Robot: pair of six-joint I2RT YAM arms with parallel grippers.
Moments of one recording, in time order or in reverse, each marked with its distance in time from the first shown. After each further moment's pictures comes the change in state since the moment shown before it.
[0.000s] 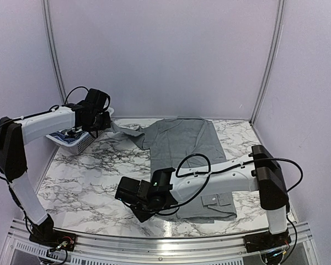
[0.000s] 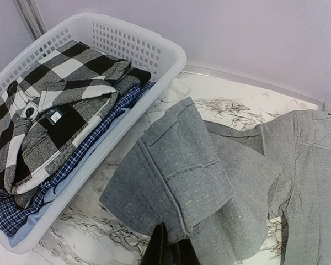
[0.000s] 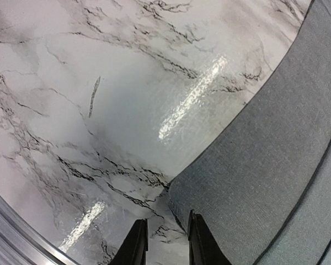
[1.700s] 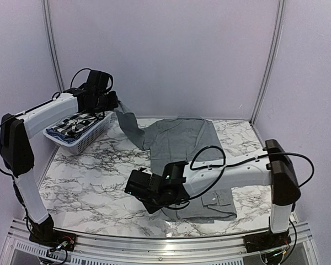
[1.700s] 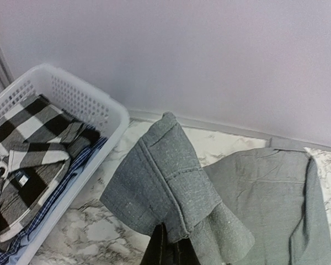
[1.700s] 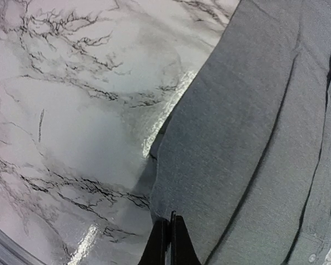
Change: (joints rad) left arm -0.003 0.081 0.253 -0.008 0.098 0.008; right arm -0.030 -0.062 -0.068 -0.014 0.132 0.053
